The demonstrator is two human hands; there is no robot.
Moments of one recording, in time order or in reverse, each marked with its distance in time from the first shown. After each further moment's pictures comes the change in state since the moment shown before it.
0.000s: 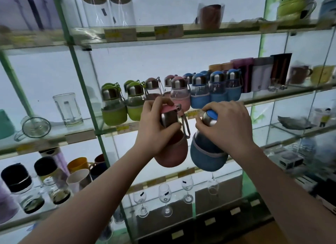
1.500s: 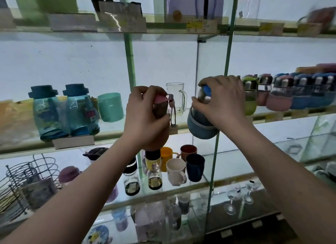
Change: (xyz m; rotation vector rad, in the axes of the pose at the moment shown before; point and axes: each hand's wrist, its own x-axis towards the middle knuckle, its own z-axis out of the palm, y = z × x) left_hand -0.048 -0.233 -0.377 0.230 0.162 0.065; right_hand 0.024 -0.415 0.134 -0.024 -0.012 -0.117
